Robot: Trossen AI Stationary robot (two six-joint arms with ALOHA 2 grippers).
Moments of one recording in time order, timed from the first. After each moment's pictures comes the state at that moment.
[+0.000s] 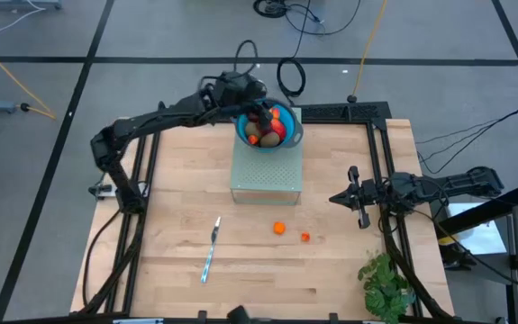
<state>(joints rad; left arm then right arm) 0.45 1.73 1.61 -0.25 -0.12 -0.06 0.15 0.28 0.15 0.09 0.03 0.04</state>
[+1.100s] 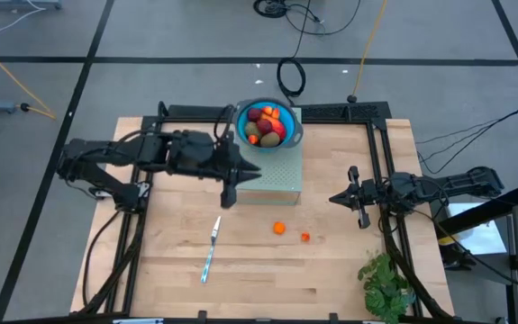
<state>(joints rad) -0.09 1.44 1.61 -0.55 -0.12 -0.10 0.15 0.28 0.15 0.09 0.03 0.04</state>
